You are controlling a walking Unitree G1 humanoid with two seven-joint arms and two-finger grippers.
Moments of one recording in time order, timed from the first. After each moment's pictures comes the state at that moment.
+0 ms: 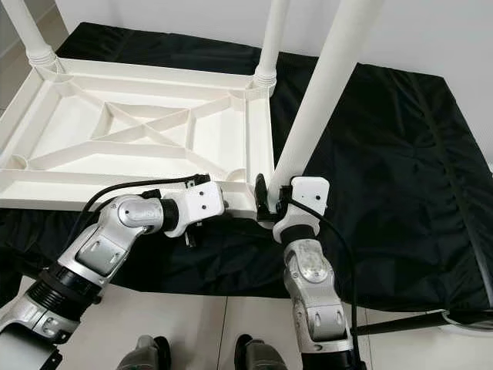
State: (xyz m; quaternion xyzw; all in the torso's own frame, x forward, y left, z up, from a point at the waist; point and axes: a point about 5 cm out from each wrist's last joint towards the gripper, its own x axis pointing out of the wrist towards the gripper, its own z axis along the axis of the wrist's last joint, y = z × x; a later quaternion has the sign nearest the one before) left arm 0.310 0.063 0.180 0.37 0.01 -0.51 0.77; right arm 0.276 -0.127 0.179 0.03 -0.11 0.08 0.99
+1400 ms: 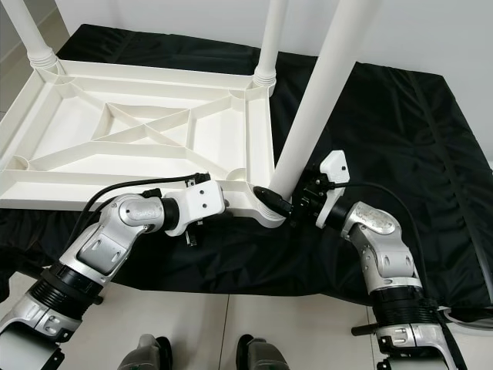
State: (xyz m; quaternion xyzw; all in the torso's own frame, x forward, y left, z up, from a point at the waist) left arm 0.311 0.064 0.180 0.37 0.01 -0.51 0.78; right arm 0.313 -0.179 0.191 -0.06 -0.08 0.45 0.89
